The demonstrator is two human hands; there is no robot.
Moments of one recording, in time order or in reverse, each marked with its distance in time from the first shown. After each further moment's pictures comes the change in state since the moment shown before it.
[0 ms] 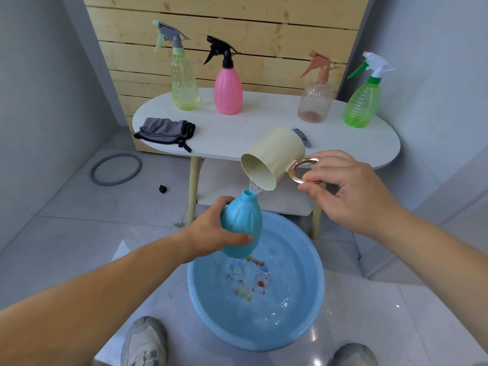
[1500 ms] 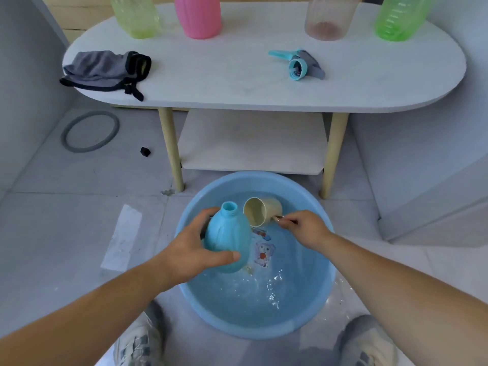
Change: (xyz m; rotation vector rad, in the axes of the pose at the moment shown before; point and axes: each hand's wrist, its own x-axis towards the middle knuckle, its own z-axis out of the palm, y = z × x) left_hand 0.023 -0.090 0.036 -0.073 -0.011 -0.153; right_hand -0.141 0.143 0.240 0.320 -0.596 0.848
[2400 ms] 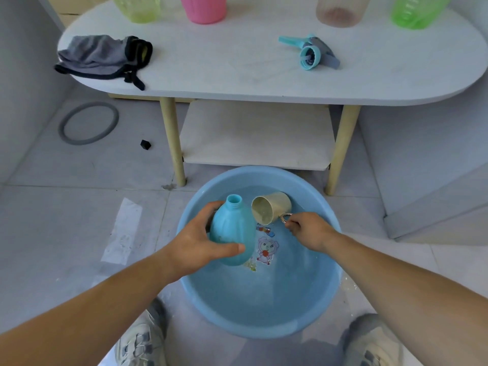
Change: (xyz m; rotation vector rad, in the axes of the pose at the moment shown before) left_hand 0.020 -0.016 -0.004 0.000 -0.006 -0.010; right_hand 0.000 0.000 0.005 -0.166 -0.134 0.086
